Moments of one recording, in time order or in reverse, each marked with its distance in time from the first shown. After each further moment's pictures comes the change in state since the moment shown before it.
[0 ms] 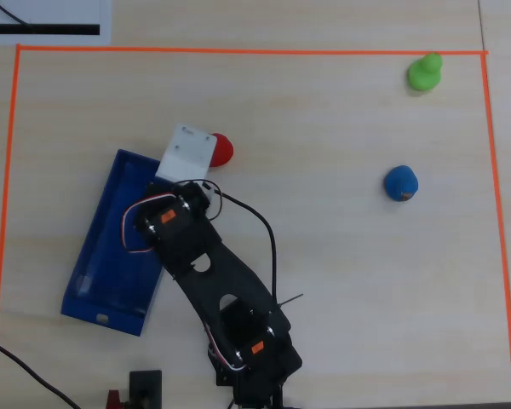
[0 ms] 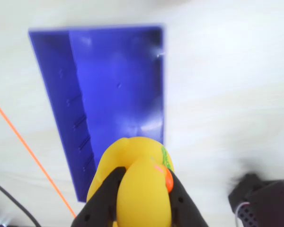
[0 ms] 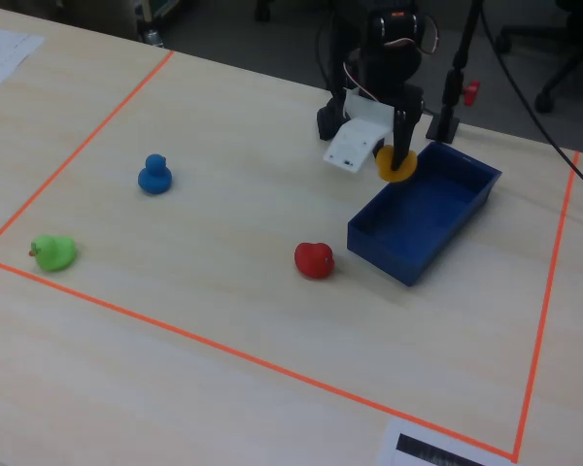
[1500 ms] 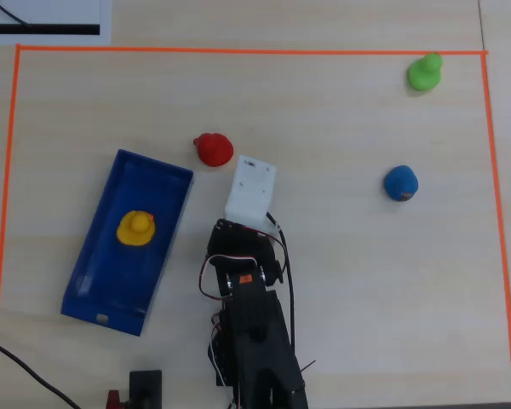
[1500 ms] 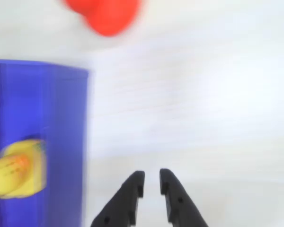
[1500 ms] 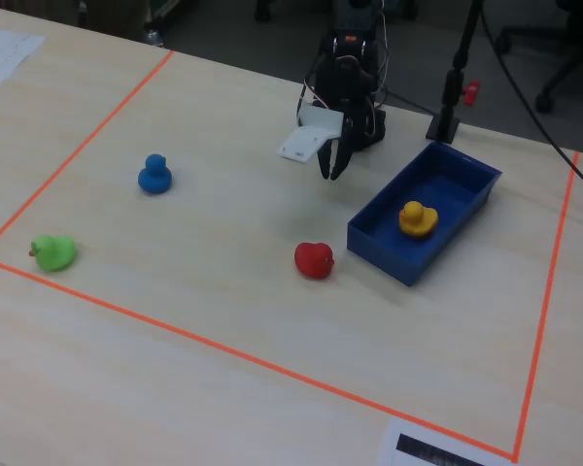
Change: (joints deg) arm 25.3 51.2 59.8 -25.2 -26.0
